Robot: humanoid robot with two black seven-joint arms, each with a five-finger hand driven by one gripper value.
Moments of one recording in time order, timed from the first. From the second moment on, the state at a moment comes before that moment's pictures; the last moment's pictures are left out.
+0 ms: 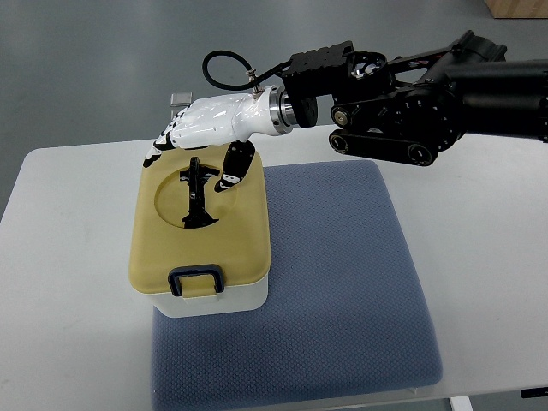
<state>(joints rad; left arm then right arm) 0.09 0.00 -0.14 -0.30 0.00 -0.07 0.05 1.68 -0.08 -0.43 0.98 -1.08 -0.07 0.50</state>
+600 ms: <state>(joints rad) 0.09 0.00 -0.14 -0.29 0.00 -0.08 0.05 1.73 -0.15 -0.41 1.02 -1.07 -0.10 0.50</state>
